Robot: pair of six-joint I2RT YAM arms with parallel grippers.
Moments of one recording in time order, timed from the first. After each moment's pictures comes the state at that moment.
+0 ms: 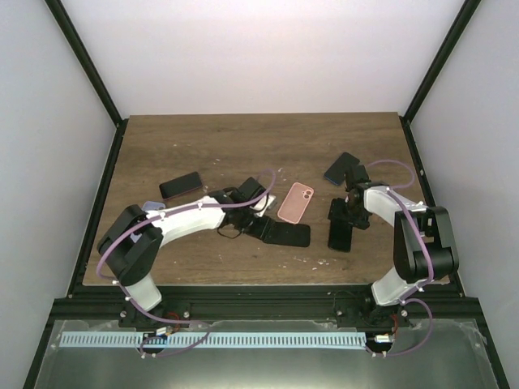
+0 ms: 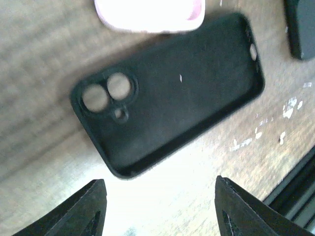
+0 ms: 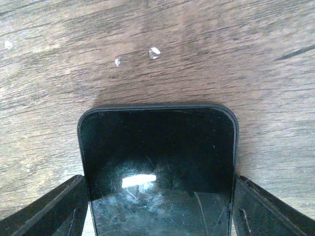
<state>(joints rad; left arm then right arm) -0.82 1.71 1.06 -0.49 0.33 -0.41 0.13 1.58 0.86 -0.63 -0.04 0.39</state>
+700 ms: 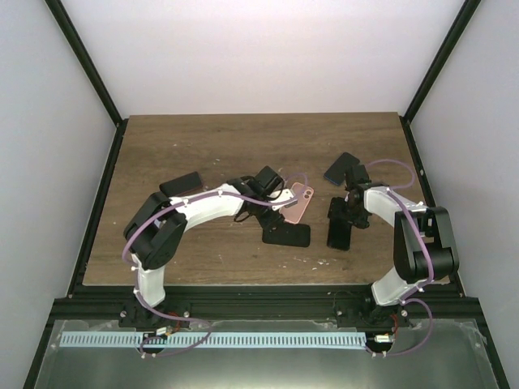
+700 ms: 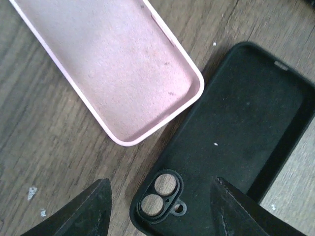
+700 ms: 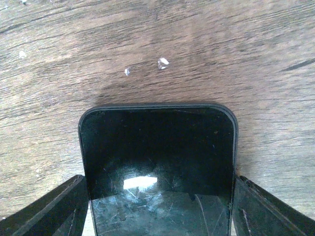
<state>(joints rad) -0.82 1.89 1.33 -0.53 0.17 0.22 0.13 1.58 0.86 -0.59 -0.05 0.40</state>
